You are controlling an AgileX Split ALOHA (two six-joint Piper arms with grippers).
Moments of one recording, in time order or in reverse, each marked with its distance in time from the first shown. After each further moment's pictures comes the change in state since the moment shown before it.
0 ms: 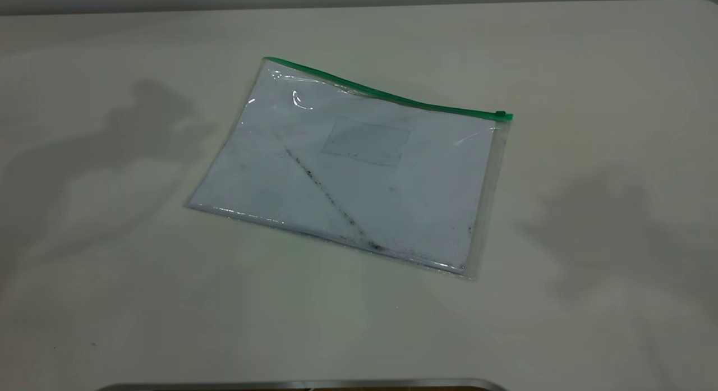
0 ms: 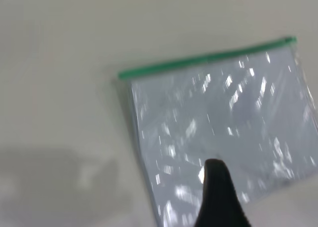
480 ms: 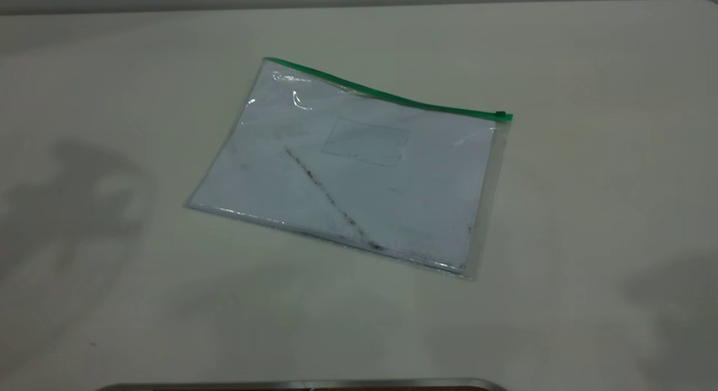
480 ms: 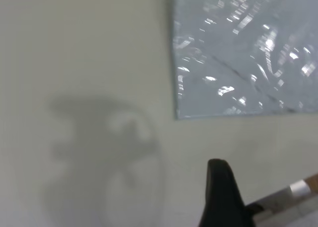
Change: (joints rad) left arm -0.002 -0.389 0.005 0.381 0.293 -0.471; right arm 0.000 -0.359 0.420 -0.470 0.003 0.438
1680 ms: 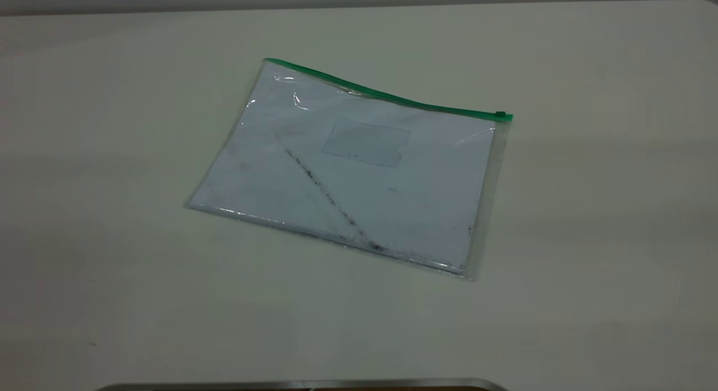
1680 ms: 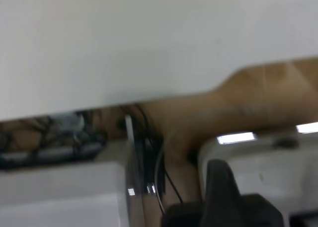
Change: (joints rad) left arm 0.000 -0.964 1.022 0.239 -0.059 -0.204; right arm 0.000 -0.477 0.567 -0.128 -0.131 0.245
